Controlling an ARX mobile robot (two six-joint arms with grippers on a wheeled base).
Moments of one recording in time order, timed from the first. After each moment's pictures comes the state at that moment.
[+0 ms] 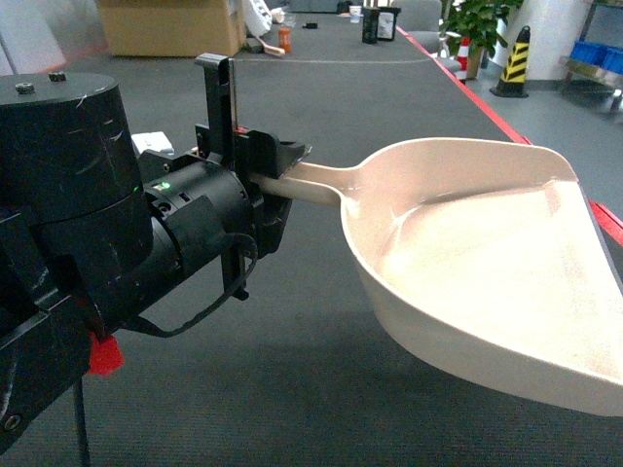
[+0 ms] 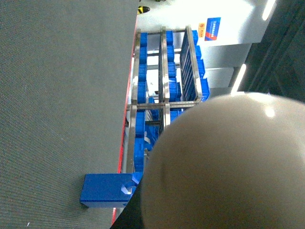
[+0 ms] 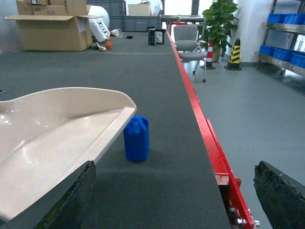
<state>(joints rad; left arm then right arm) -0.41 2.03 0.77 1.28 0.08 -1.51 0.00 0.00 0.01 0.00 0.00 0.00</state>
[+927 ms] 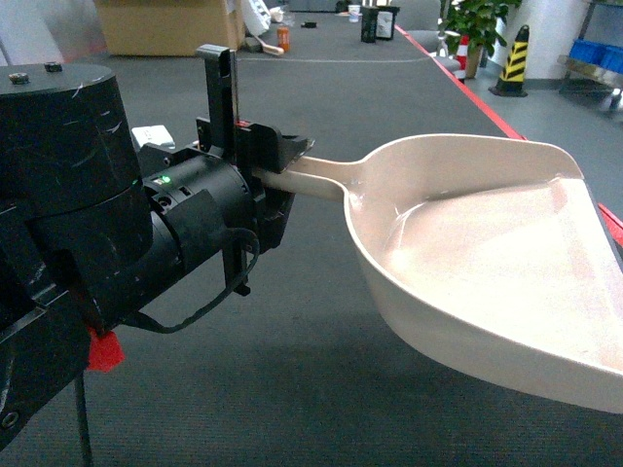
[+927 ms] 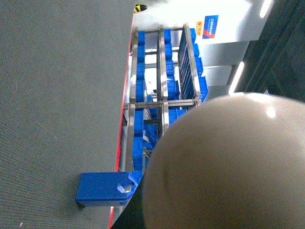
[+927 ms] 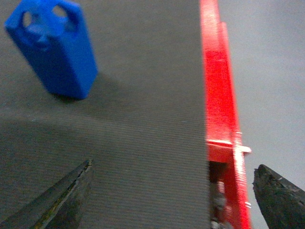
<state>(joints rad) -0.41 2.02 0.77 1.28 0.08 -1.51 -0.23 1.59 0.48 0.61 -0.19 -0.22</state>
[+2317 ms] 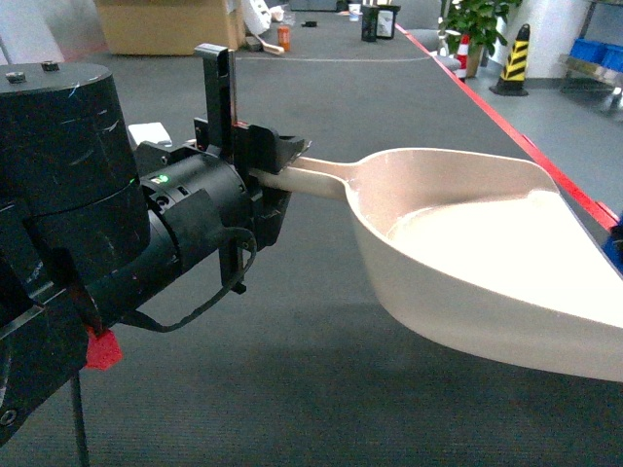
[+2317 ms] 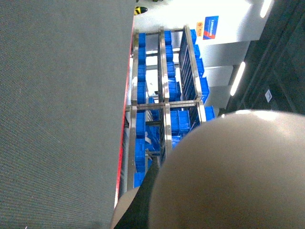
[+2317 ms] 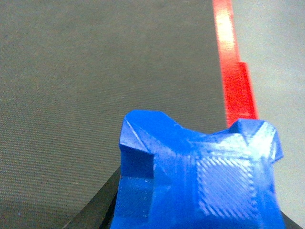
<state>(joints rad) -0.41 2.02 0.77 1.28 0.08 -1.49 -0.12 1.86 0.79 0.60 -0.14 -0.14</state>
